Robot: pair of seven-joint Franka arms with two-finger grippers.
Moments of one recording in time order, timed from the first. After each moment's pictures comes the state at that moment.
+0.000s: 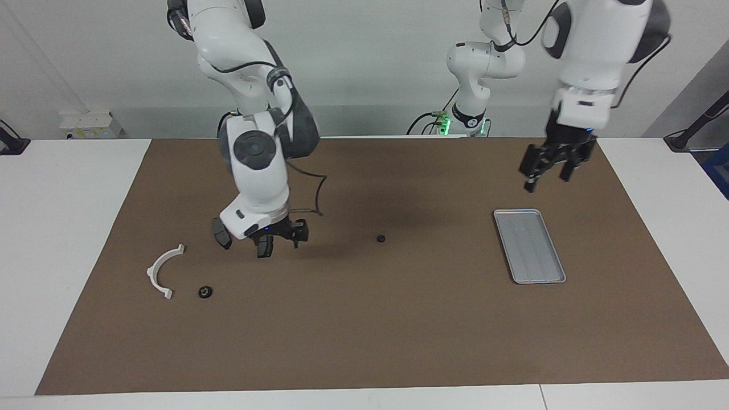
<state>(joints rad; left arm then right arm) -0.02 0.00 0.01 -1.53 0.05 1.70 -0.26 0.41 0.41 0.08 -1.51 -0.07 1.87 0.78</state>
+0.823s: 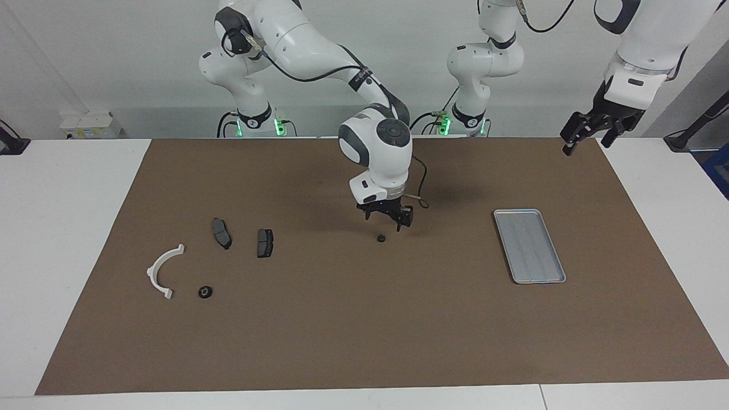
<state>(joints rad) -0.05 -0.07 0.05 -1.64 0.05 1.59 -0.11 0.61 0.59 0.08 -1.54 -0.06 2.14 1.18</state>
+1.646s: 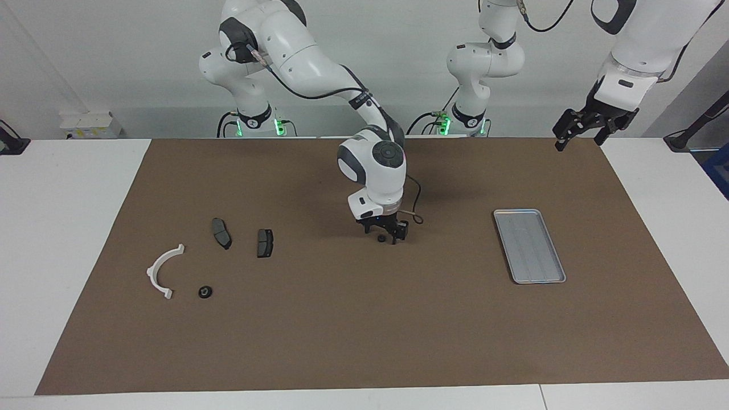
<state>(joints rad) -0.09 -0.08 0.06 -1.63 0.04 1.53 -0.07 0.60 0.61 0.07 -1.59 -0.07 2.23 1.18</state>
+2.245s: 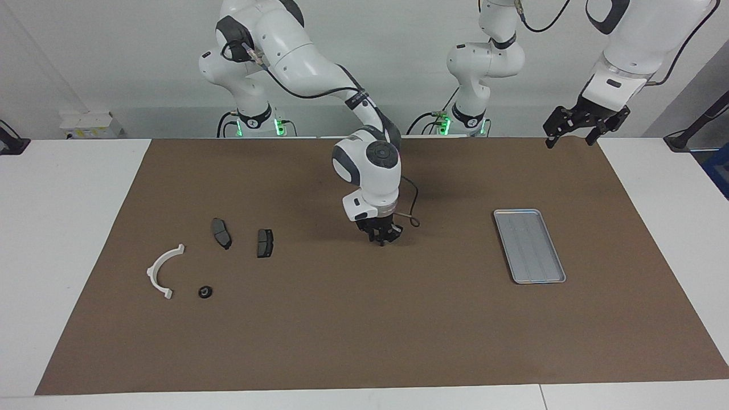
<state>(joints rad) -0.10 -0.08 0.04 -1.64 0.00 1.52 -0.03 0.59 0.60 0.06 -1.59 -0.08 2.23 1.18</state>
